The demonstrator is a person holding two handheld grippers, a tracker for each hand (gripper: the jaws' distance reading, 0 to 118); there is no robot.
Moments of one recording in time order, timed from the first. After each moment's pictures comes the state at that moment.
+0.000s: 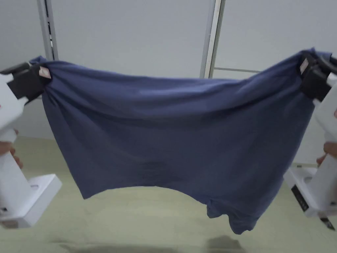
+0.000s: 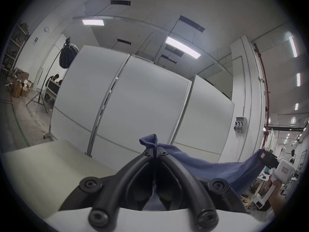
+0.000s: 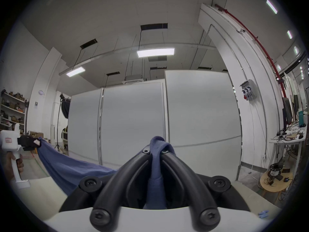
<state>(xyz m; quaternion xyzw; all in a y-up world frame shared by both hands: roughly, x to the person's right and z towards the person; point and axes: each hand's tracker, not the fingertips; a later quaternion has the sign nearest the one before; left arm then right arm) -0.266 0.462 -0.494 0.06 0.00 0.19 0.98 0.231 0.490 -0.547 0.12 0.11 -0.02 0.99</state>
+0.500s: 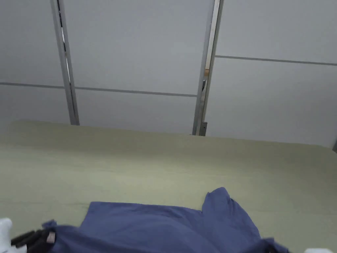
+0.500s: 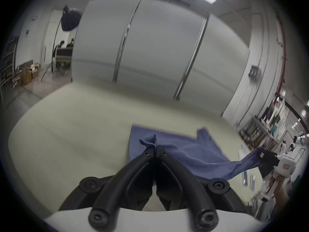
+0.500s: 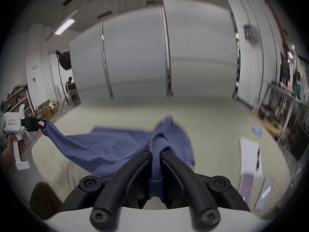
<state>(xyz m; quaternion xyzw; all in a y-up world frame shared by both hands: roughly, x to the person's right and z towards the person) -0.254 0.249 -0.284 -0.28 0.02 0.16 0.95 0.252 0.230 -0.320 -0.26 0.12 -0.02 0.96</state>
